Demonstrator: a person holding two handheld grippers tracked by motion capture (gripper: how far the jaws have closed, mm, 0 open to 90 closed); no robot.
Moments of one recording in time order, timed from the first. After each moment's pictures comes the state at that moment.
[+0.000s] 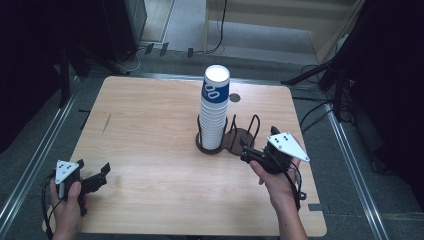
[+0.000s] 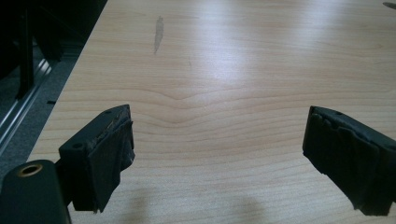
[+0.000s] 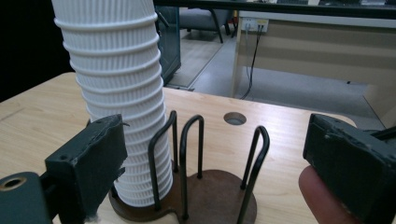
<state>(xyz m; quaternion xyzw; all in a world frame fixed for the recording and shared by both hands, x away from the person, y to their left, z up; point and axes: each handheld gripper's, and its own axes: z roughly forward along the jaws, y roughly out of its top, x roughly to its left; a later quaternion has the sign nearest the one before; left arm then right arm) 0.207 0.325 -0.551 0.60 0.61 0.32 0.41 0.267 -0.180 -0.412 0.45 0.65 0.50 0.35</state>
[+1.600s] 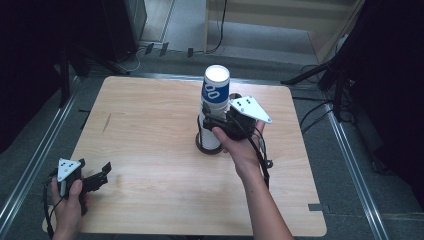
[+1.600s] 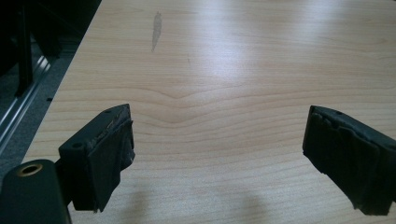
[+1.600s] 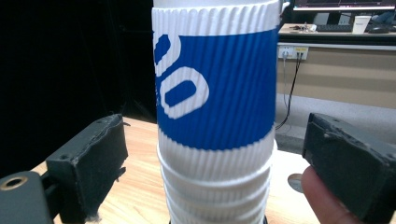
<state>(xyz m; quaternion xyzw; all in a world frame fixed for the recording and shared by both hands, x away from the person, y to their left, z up) 0.212 0.324 -0.551 0.61 0.61 0.31 0.40 0.315 -0.090 -0.363 0.42 0.64 0.56 0.32</state>
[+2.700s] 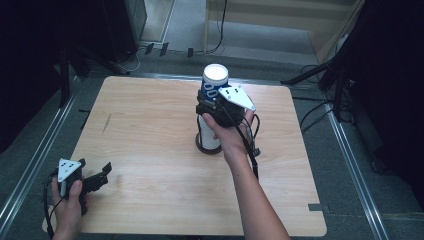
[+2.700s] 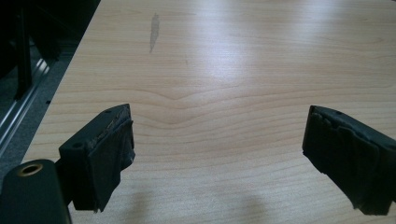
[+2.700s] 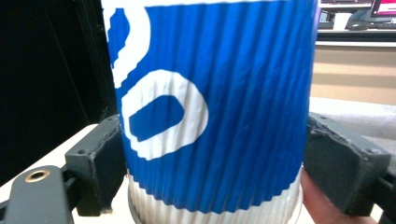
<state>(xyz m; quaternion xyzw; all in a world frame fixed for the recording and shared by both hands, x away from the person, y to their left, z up) 0.211 0.323 -0.551 0.61 0.61 0.31 0.40 0.352 -0.065 -0.374 0.45 0.62 0.54 0.34</state>
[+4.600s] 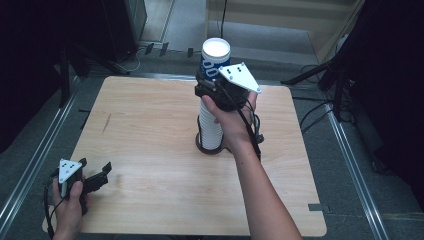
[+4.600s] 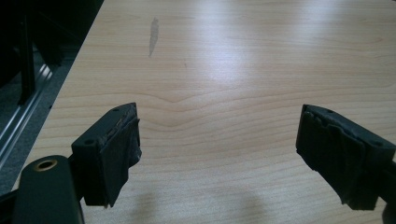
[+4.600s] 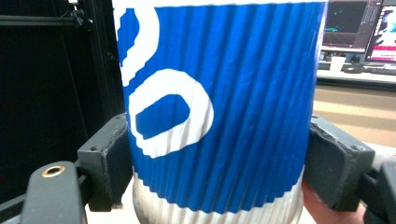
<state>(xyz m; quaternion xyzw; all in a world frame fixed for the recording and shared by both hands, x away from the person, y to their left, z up) 0.210 0.321 -0.551 0.61 0.60 0.32 0.40 0.347 -0.061 -0.311 0.41 0.61 0.57 0.37</state>
